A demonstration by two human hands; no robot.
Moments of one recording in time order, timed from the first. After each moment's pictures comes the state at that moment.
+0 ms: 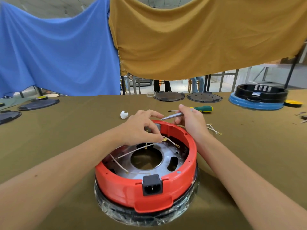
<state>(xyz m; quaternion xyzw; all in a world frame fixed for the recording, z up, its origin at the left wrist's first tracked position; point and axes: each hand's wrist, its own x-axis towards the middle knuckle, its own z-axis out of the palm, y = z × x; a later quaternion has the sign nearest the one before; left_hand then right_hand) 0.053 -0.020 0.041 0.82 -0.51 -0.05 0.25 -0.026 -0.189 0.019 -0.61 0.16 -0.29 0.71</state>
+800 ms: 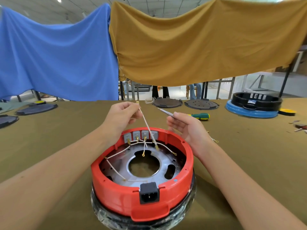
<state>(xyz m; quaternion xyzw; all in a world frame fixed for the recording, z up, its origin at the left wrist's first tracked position) 0.075 -0.020 0.059 0.69 -0.28 -0.03 0.67 -0.027 -0.202 0.021 -0.50 0.08 -0.21 0.84</state>
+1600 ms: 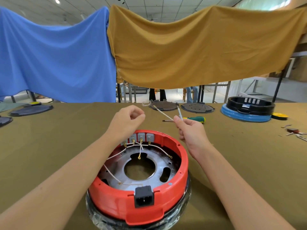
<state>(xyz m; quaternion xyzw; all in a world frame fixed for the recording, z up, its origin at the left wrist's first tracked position) 0.071 -0.033 0.050 0.81 -0.34 0.09 0.47 -0.030 -0.211 0.018 -0.64 0.18 -0.31 0.68</state>
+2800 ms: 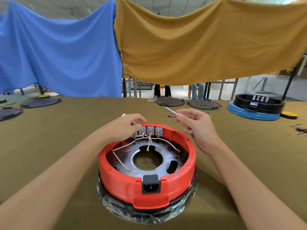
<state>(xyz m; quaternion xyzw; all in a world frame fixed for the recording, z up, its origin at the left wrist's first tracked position) 0.080 0.005 0.043 0.87 -0.40 -0.04 0.29 -0.035 -0.218 0.019 -0.66 0.01 -0.29 0.70</state>
